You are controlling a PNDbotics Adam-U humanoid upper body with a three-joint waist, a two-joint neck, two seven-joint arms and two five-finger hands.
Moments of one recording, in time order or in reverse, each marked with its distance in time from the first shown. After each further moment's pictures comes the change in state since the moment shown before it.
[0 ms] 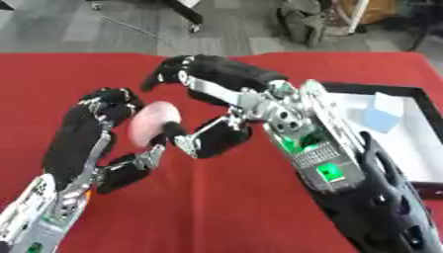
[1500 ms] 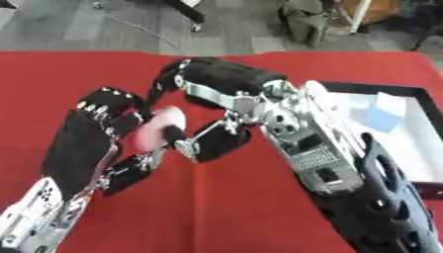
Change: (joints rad) left arm 0.022 0.009 -0.012 -0.035 -0.214 -0.003 0.155; right arm 0.006 0.008 0.016 -0.017 0.092 0.010 0.060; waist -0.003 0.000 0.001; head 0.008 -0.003
